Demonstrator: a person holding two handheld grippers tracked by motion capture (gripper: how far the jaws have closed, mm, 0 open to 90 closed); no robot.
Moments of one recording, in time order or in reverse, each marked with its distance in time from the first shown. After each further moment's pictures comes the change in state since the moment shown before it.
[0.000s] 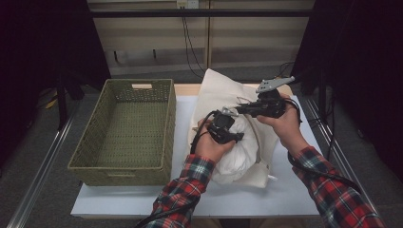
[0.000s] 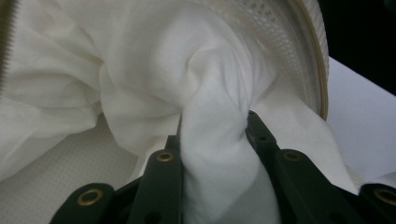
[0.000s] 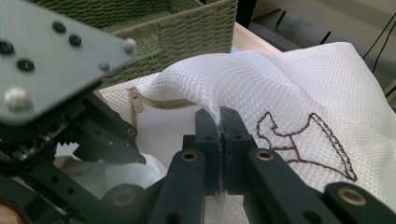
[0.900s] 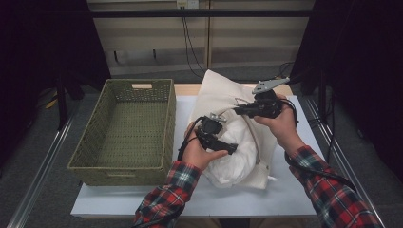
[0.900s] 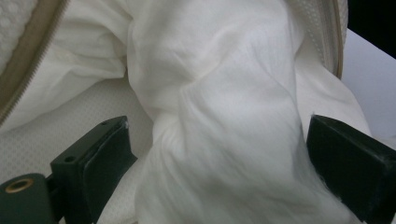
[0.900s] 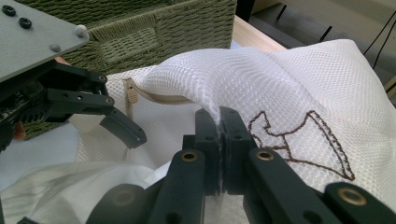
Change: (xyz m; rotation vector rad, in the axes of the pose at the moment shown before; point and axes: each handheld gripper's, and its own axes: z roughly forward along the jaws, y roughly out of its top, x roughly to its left) left arm 0.010 -0.024 -0.028 0.063 0.059 -0.038; right arm -0.001 -0.001 0.011 0.020 -0.005 0.001
